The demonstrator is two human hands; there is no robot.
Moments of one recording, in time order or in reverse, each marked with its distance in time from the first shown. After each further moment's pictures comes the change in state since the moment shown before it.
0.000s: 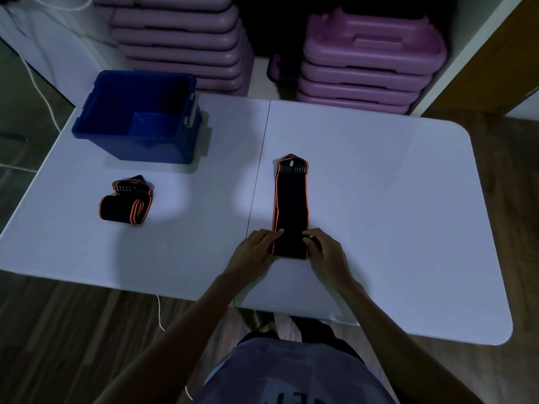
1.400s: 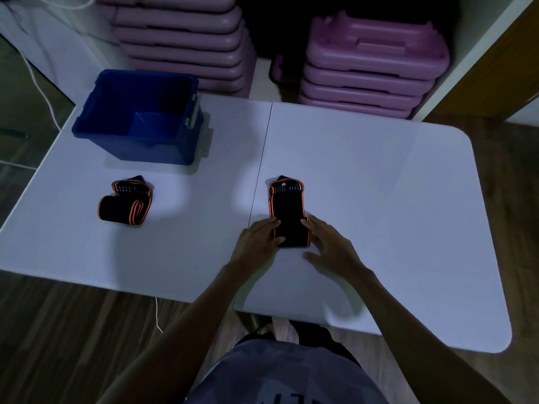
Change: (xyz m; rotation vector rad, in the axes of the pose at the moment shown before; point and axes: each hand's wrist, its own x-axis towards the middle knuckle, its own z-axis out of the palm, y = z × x) left_hand 0.031 0.000 -0.004 -0.037 -0.016 -0.216; right_hand 0.028 0.001 -0.031 -0.343 -0.299 -0.117
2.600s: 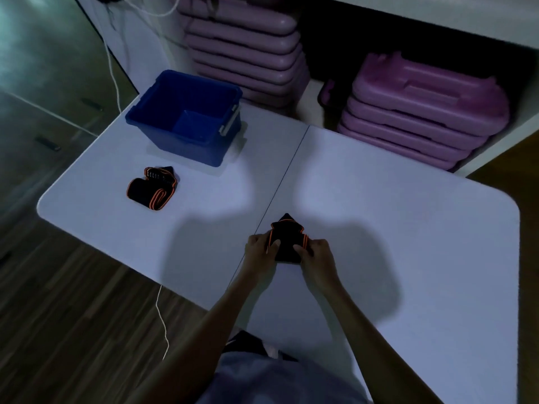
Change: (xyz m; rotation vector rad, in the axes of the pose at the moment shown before) left_hand 0.018 0.018 0.026 -0.508 0.237 -0.479; right_hand 0.063 -0.005 0.021 0.512 0.056 0.143
